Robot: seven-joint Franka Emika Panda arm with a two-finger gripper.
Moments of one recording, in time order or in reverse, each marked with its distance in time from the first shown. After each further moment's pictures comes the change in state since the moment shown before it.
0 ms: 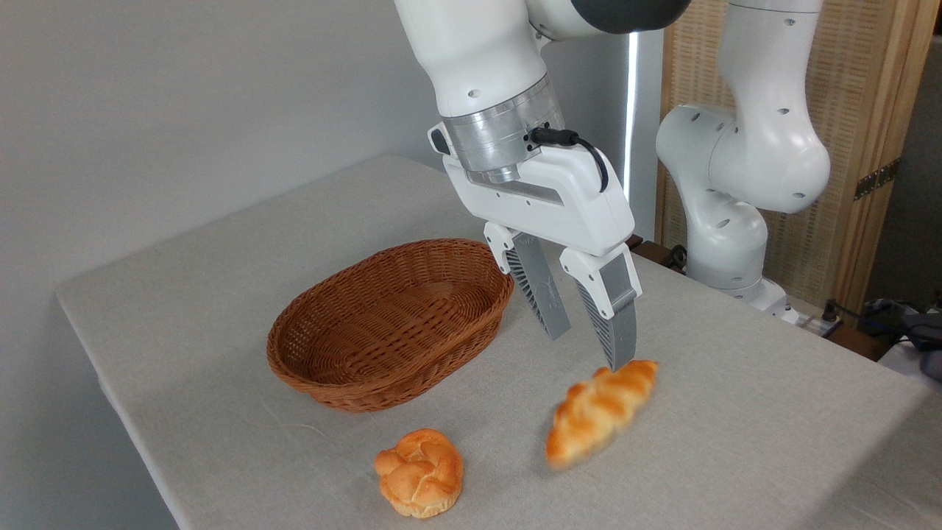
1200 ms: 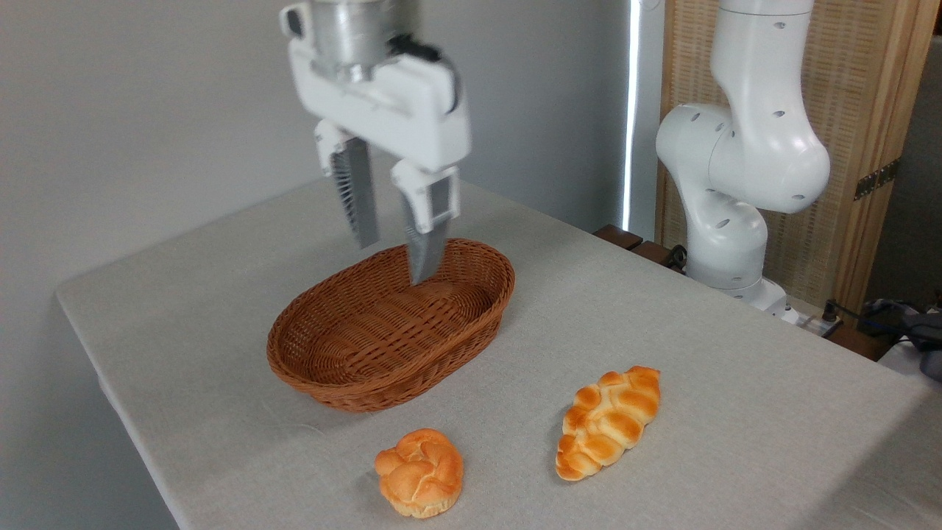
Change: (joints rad) arm -0.005 0.117 -0.176 0.255 -0.367 0.026 -0.283
